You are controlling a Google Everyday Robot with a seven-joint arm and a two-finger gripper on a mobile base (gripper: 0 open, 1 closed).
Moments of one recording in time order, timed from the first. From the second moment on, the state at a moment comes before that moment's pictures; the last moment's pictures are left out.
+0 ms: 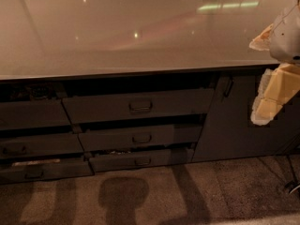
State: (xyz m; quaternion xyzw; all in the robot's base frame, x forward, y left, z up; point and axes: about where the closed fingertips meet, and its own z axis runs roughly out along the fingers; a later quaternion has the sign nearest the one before) arm 0.438 -0.217 0.976 -0.60 0.78 -0.03 0.16
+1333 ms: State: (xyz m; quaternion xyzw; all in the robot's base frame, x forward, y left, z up) arm 0.478 -0.204 0.890 -0.62 0.77 0.05 0.10
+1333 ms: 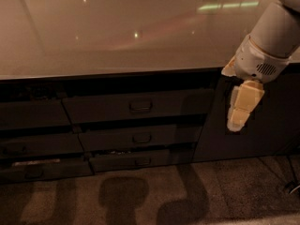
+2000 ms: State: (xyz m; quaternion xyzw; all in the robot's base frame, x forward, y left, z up) arm 0.449 -0.181 0.896 -0.69 0.71 -0.09 0.14
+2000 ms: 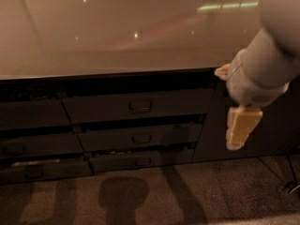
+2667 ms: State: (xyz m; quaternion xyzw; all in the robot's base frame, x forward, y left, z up) arm 0.442 -0.164 0.878 -0.73 0.65 -0.12 0.19
